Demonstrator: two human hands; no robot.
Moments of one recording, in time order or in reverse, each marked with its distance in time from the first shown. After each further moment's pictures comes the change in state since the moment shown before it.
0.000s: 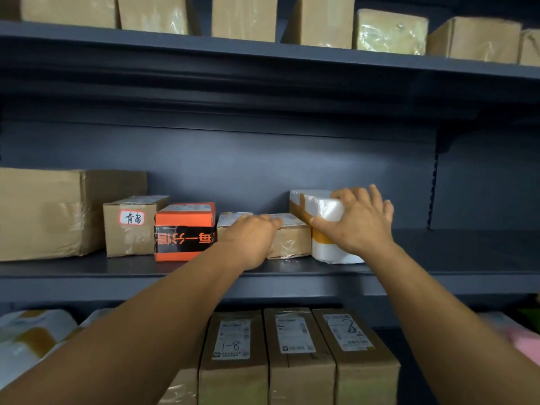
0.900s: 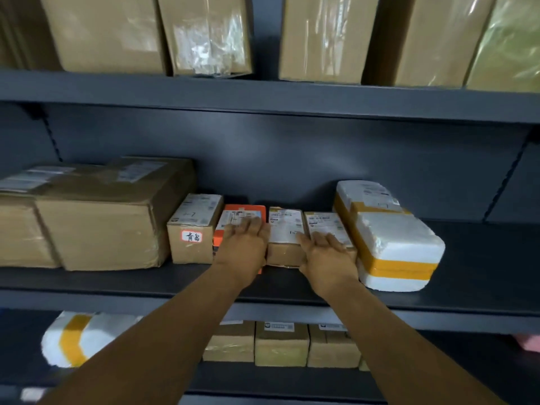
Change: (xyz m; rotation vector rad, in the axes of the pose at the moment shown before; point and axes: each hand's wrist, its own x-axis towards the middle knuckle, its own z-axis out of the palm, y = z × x) left_hand -0.029 -0.092 -0.049 -0.024 -0.370 -0.245; right_hand 0.004 -0.122 0.034 -0.178 -0.637 -0.205
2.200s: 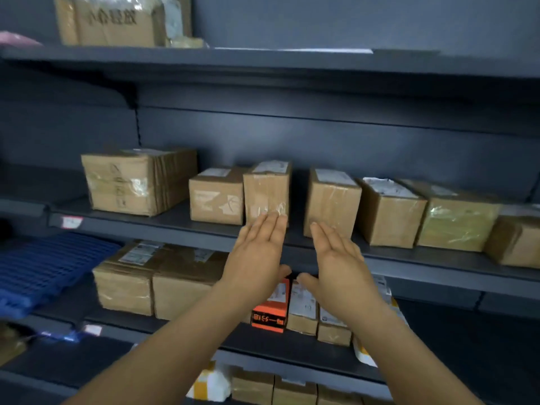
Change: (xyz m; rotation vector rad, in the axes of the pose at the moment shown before) left_hand -0.108 -0.018 -0.271 -0.191 0.372 -0.061; right_hand -0.096 -0.066 -0.296 0.205 0.247 -0.225
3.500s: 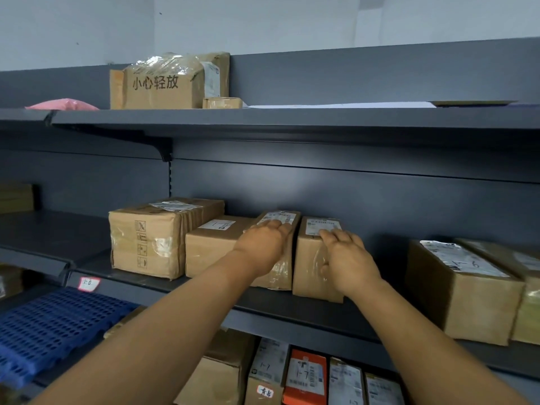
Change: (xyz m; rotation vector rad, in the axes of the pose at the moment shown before) left_hand 0.144 -0.101 -0.035 0.229 -0.087 0.014; right_hand 0.183 -0.011 0.004 -0.054 -0.020 0.003
